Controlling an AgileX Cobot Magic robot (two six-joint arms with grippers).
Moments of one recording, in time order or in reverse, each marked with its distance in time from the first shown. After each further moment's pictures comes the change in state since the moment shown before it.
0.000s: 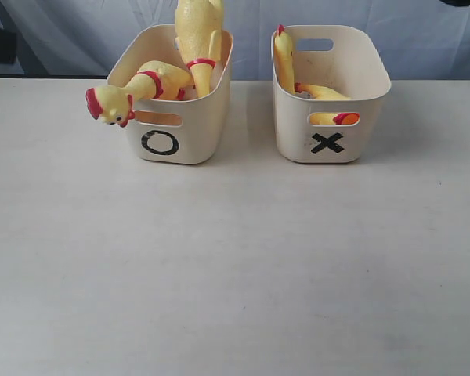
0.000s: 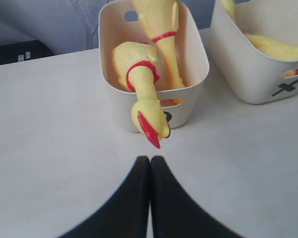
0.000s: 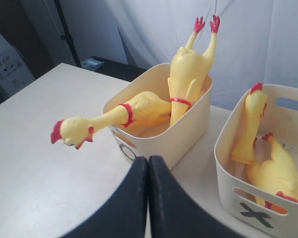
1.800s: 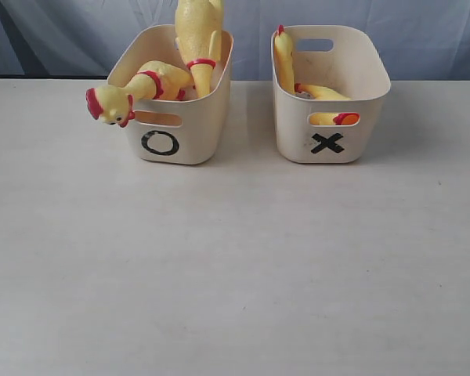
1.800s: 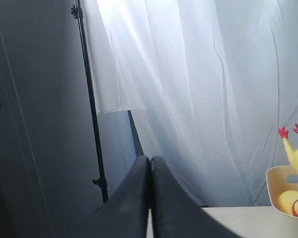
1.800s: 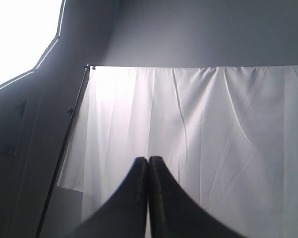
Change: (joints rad) left arm 0.446 -0.957 0.295 0.143 -0.124 0.126; right arm -0.218 -0.969 0.045 0.062 -0.024 0.000
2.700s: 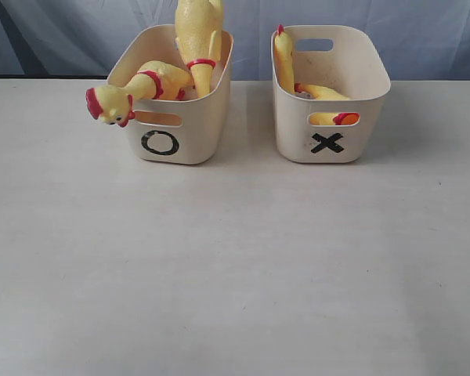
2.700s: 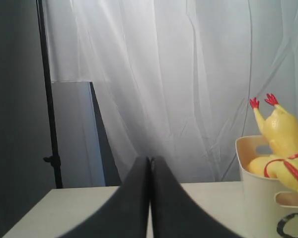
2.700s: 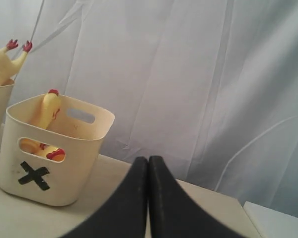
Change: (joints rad) left arm 0.000 -0.001 0.566 -0.109 -0.539 0.000; right arm 0.000 -0.060 1.008 -0.549 -0.612 0.000
